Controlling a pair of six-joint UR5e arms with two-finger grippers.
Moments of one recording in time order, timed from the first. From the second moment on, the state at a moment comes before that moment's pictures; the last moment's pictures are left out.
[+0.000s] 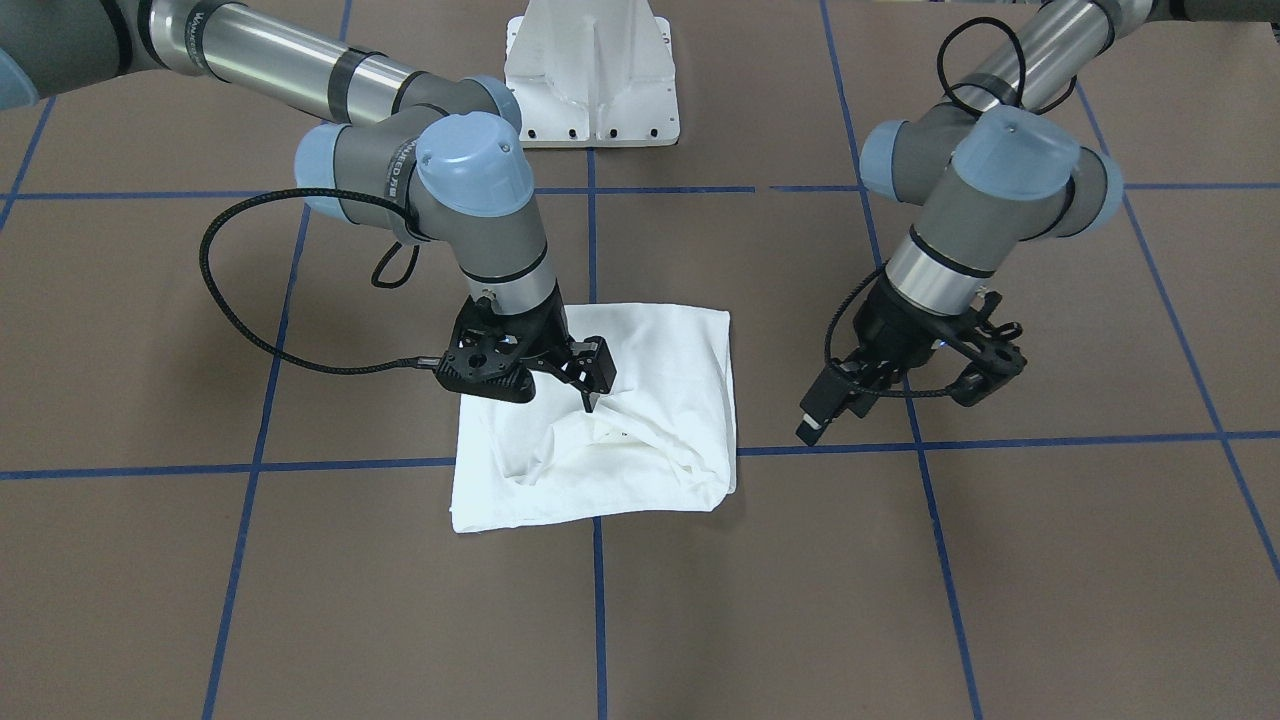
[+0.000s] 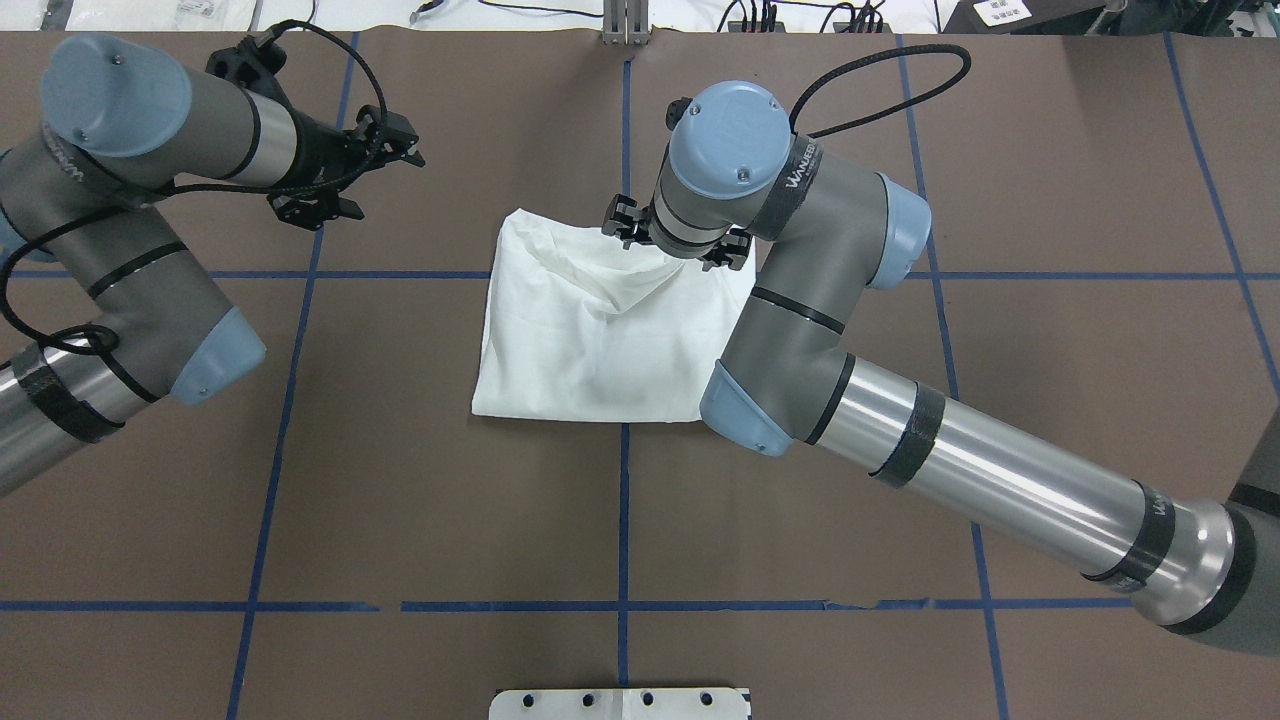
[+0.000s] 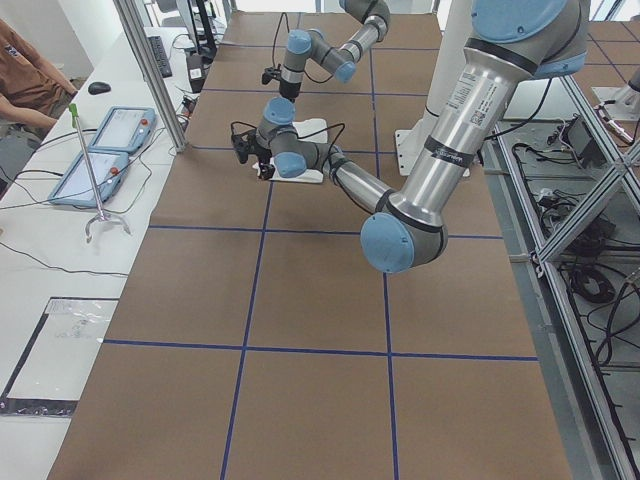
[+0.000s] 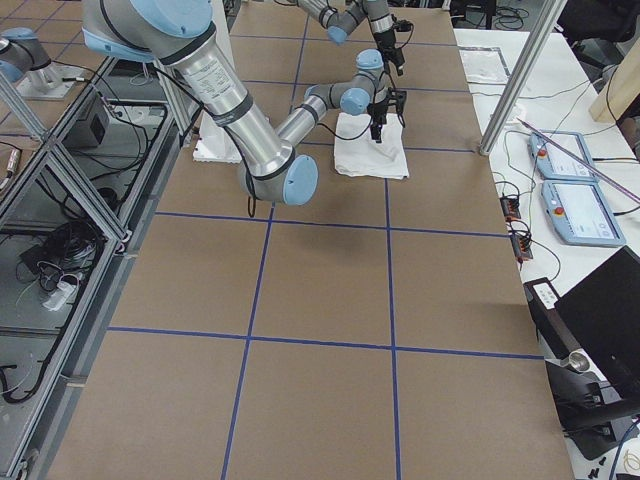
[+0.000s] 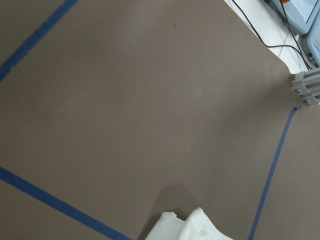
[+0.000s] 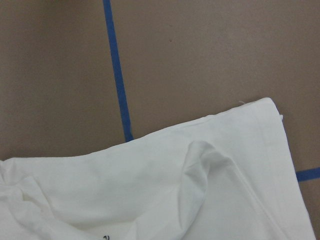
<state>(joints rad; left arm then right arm) -0.88 -2.04 -1.58 -2.19 -1.96 -1.64 0.64 -0.75 1.42 -1.37 1.78 1.36</state>
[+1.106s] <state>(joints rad) -0.90 -1.99 -1.57 -2.21 -1.97 -1.59 0.69 -0.64 1.17 -1.36 1.80 1.79</state>
